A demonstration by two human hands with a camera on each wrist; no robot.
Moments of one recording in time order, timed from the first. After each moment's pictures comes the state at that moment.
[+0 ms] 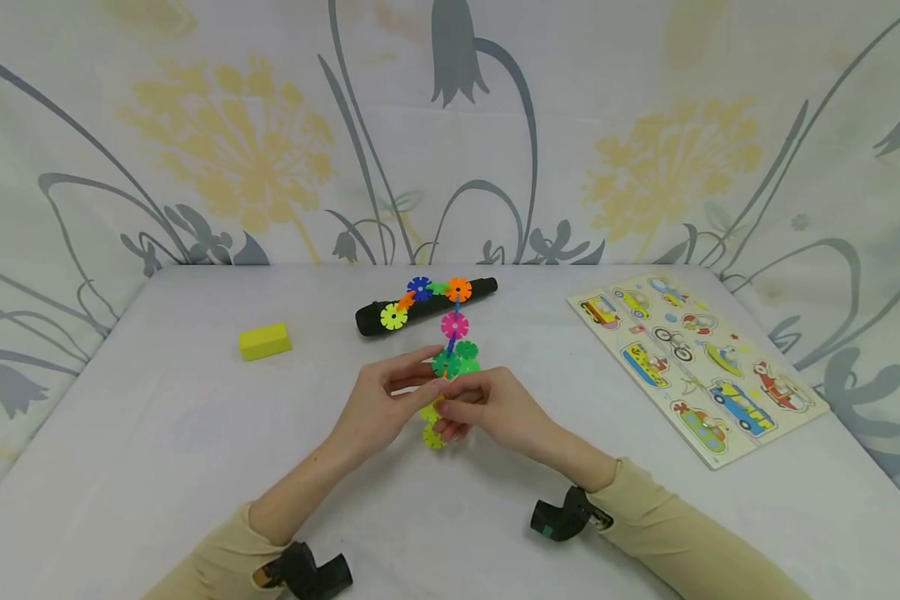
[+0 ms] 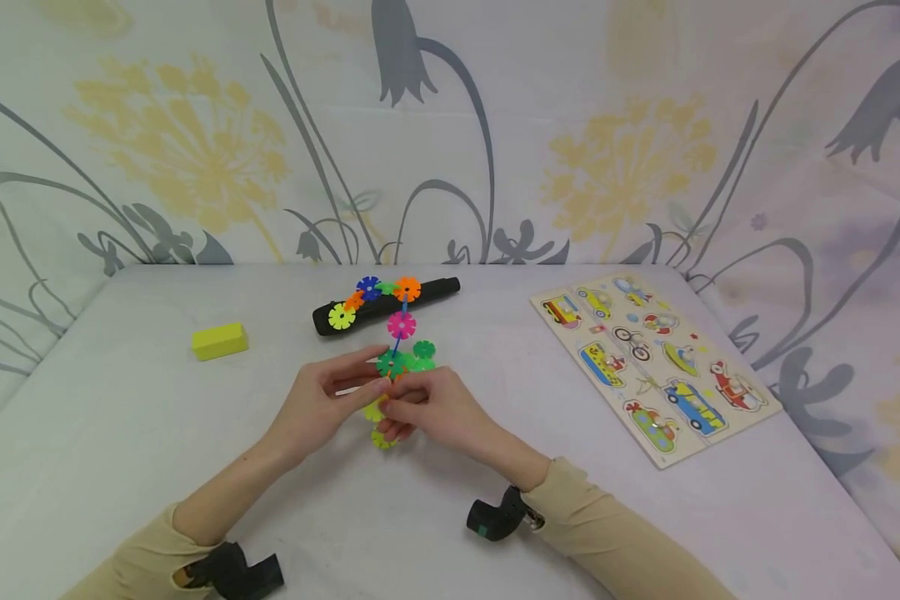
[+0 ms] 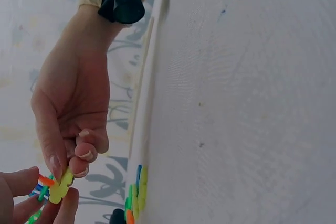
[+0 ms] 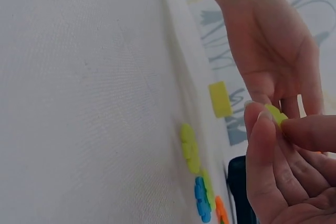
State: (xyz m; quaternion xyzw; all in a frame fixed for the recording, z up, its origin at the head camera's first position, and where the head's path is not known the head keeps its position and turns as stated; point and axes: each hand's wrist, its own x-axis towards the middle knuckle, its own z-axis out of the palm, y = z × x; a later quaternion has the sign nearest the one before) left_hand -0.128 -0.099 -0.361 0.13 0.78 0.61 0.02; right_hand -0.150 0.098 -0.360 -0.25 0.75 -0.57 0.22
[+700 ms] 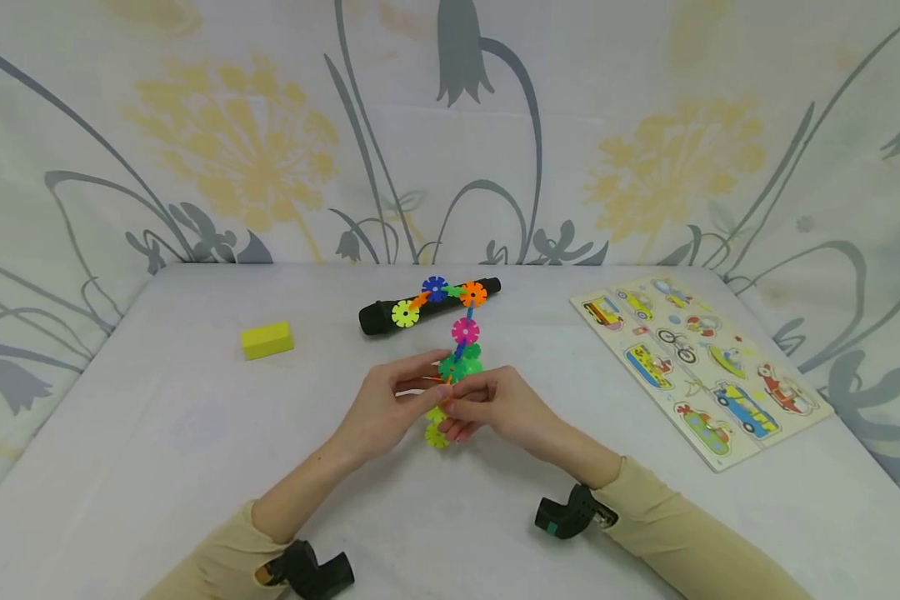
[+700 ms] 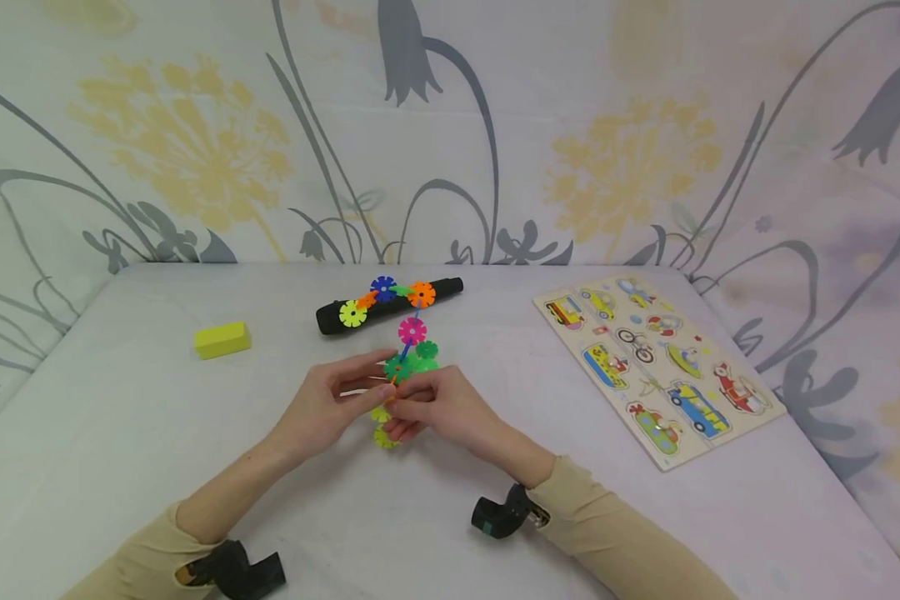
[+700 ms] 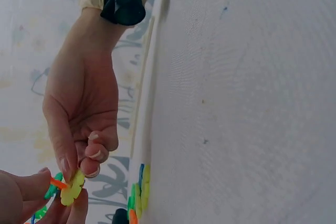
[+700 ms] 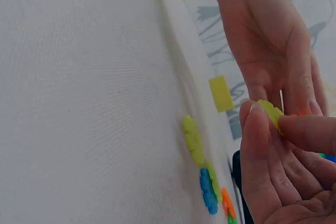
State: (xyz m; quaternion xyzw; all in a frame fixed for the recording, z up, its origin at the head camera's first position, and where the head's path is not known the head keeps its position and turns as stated) left_hand -0.128 -0.100 -0.362 0.17 0.78 0.60 0.03; right_hand -0.153 0.100 -0.361 -0.21 0.74 -0.59 0.25
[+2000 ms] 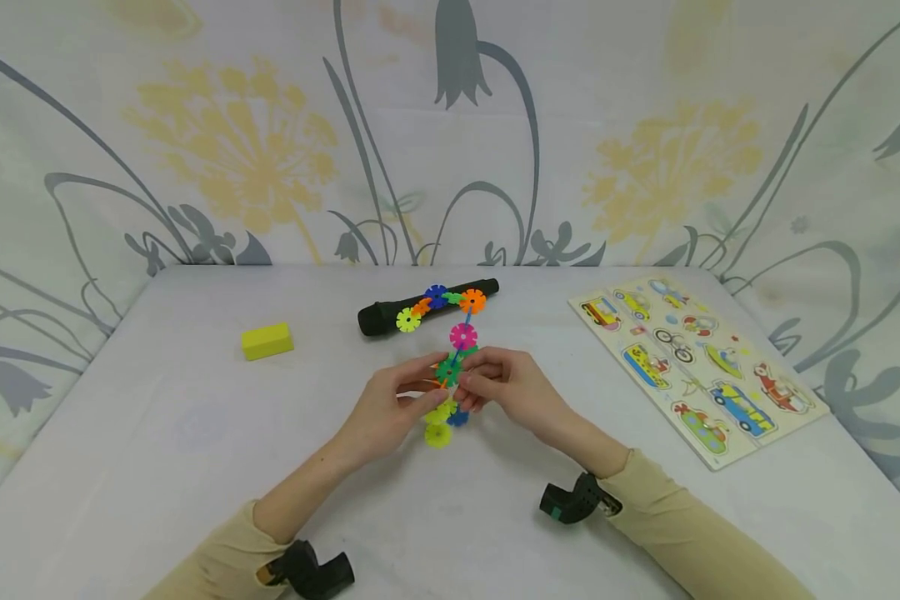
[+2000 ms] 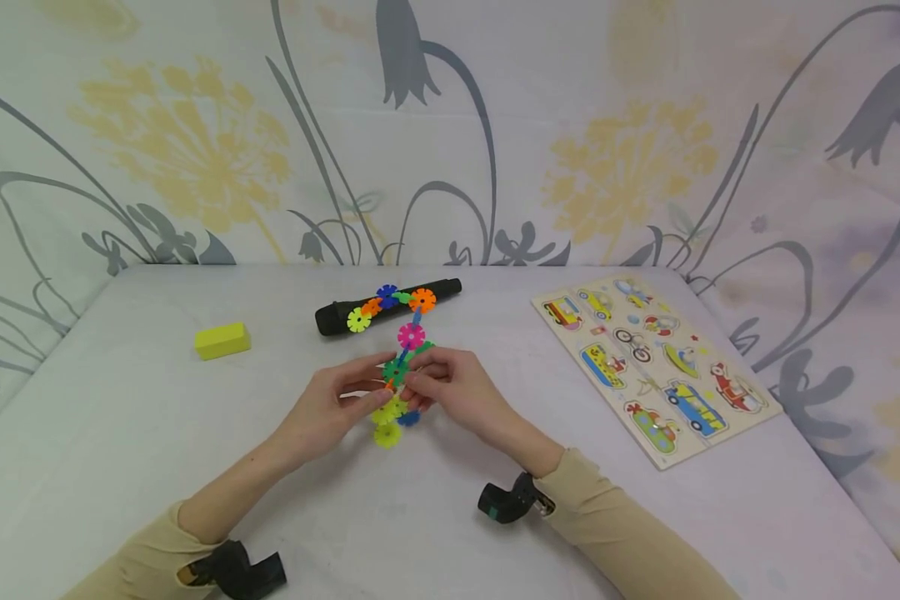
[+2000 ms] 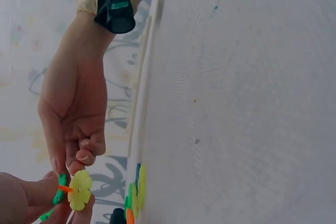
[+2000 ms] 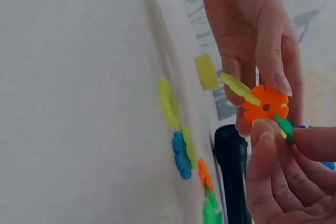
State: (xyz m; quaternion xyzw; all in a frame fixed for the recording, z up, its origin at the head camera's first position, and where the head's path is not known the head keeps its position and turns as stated) left_hand -0.129 -0.098 -0.361 0.16 0.80 0.57 0.06; right_hand -0.167 0.113 -0.356 -0.20 0.76 -0.59 0.17
